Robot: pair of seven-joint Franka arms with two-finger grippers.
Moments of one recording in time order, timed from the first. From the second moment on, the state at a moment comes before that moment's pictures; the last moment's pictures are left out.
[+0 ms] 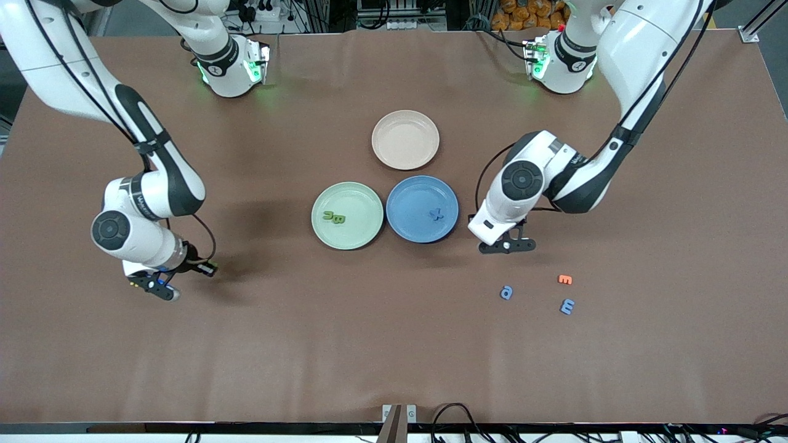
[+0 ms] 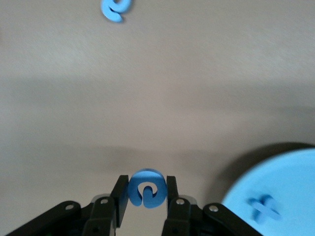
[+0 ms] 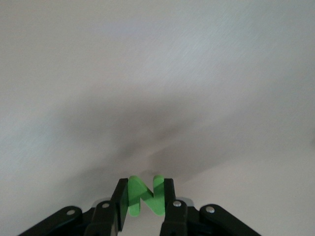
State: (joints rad) left arm 0.00 0.55 -0.57 -1.87 0.37 2.21 -0.79; right arm -0.25 0.58 0.32 -1.88 -0.23 2.40 0.65
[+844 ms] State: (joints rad) left arm -0.13 0.55 -0.60 -1.87 0.37 2.19 -1.07; right arm 0.14 0.51 0.35 -1.93 -0.12 2.34 1.02
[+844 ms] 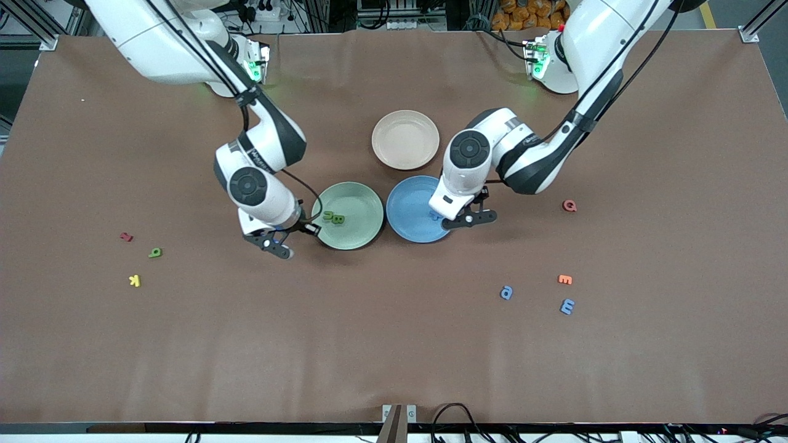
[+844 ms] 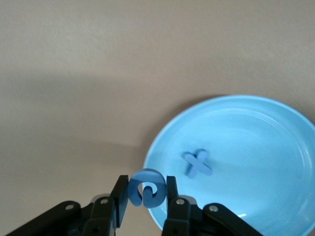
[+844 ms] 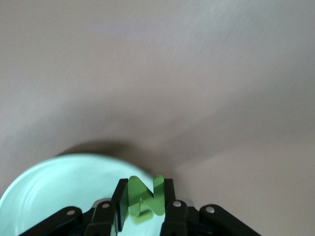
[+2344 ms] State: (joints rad) left arm -0.28 0.62 -0.60 -1.79 0.37 2.20 -1.25; right arm 0.08 0.48 0.34 -1.95 -0.07 2.32 0.92
